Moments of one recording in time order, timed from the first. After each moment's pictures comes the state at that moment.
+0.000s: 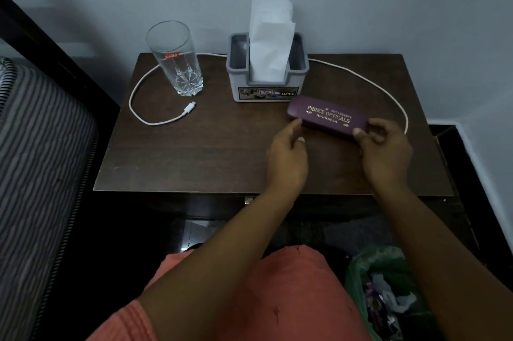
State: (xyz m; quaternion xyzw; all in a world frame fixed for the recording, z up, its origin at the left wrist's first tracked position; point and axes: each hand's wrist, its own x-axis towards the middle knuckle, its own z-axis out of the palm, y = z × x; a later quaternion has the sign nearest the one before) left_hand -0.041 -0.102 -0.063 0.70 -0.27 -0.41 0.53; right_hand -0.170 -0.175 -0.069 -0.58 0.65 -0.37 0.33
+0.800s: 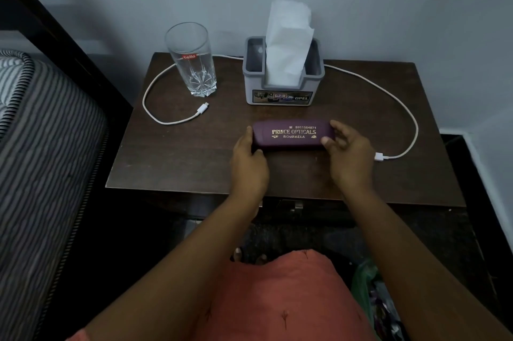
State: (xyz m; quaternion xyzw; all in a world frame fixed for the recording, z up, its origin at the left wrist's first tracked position) left_hand 0.023 -0.071 -0.087 0.73 -0.21 -0.37 0.54; right_hand -0.112 -0.153 -0.072 -0.63 0.58 -0.34 0.39
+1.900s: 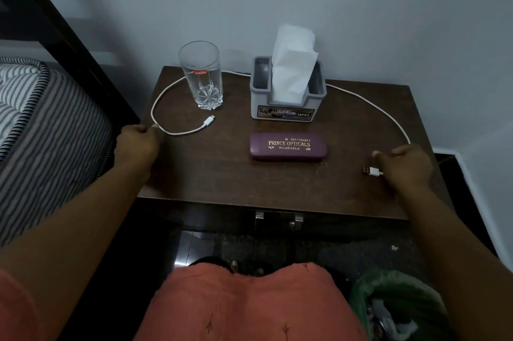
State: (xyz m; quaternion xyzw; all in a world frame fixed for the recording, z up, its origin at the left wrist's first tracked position) left_hand 0.208 -0.026 -0.071 0.90 -0.11 -0.18 0.38; right_hand -0.178 -0.205 -0.061 -0.57 0.74 -0.25 0.26
